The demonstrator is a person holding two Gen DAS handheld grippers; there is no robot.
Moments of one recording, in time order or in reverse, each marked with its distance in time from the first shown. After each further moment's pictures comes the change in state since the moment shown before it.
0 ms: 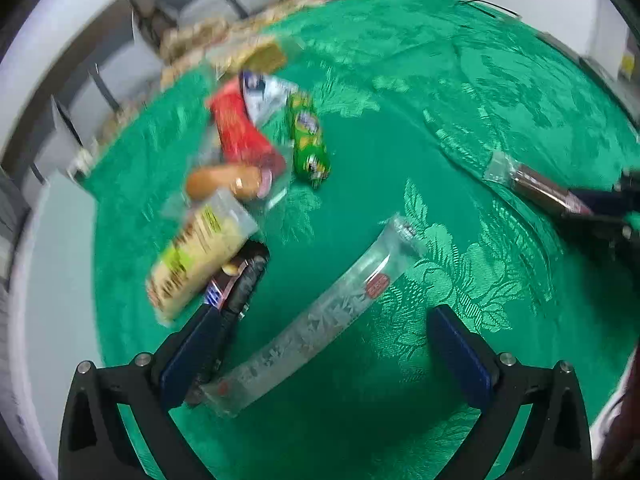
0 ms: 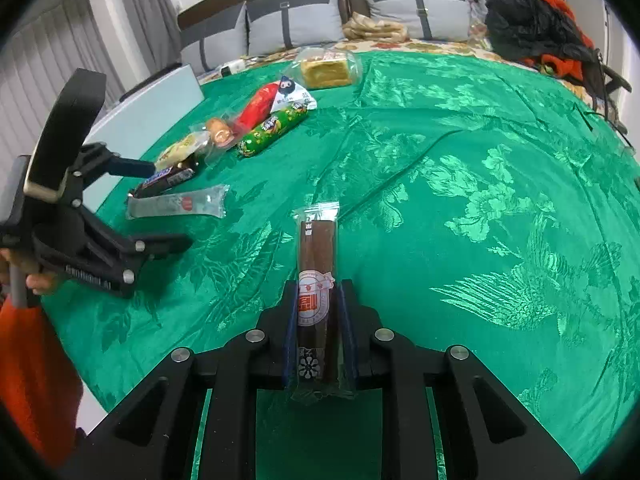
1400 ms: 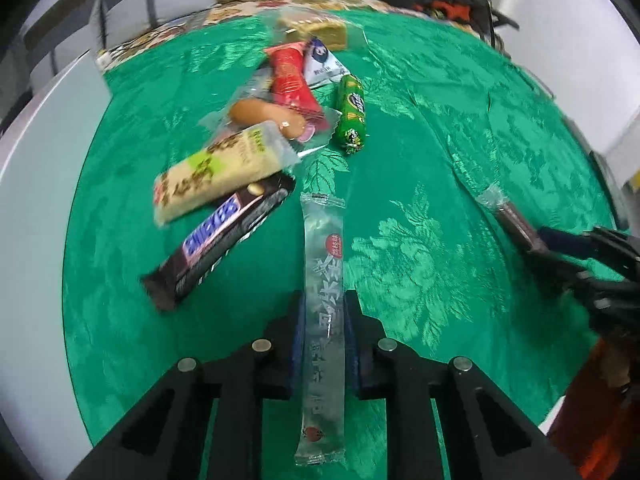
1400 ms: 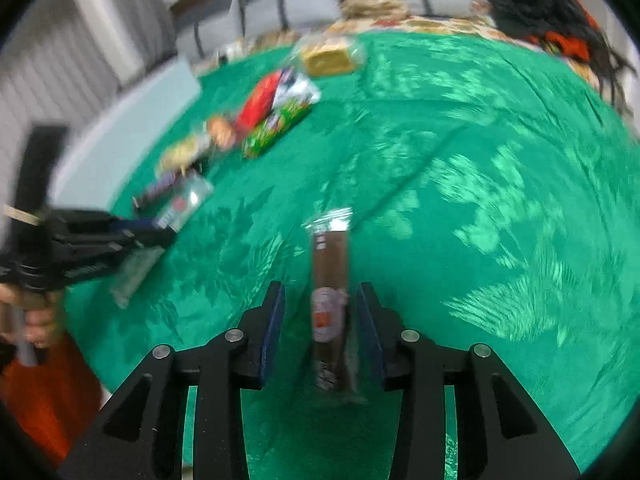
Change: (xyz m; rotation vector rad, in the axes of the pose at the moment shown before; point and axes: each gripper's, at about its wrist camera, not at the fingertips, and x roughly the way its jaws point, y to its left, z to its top) left arm -0.019 0.024 -0.038 -0.339 -0.023 -0.136; right arm 0.009 0.015 0.026 -0.019 0.141 -0.017
